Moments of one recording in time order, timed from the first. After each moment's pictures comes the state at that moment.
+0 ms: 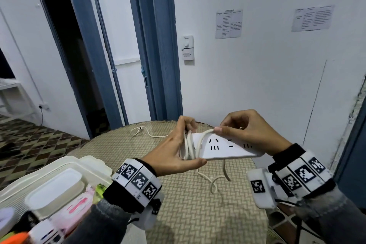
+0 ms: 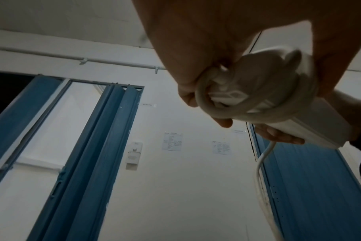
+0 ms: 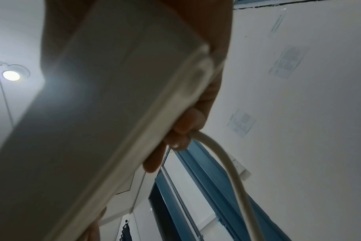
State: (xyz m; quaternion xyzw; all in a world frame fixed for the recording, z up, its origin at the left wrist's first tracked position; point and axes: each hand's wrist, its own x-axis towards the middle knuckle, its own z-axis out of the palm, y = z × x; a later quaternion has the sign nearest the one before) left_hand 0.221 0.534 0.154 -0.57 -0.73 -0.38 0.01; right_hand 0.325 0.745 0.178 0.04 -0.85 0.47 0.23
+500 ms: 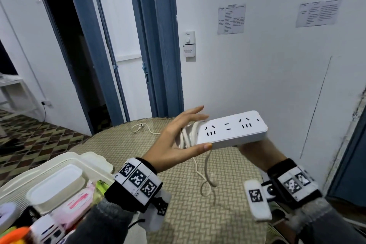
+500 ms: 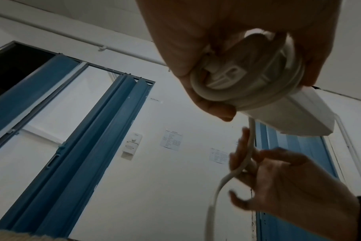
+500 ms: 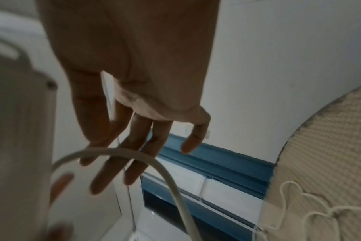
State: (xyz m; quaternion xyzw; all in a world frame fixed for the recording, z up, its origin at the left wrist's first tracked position) left_hand 0.229 0.539 0.158 -0.55 -0.69 -0.47 0.03; right_hand 0.310 0.762 0.115 -0.04 -0.73 0.65 0.19
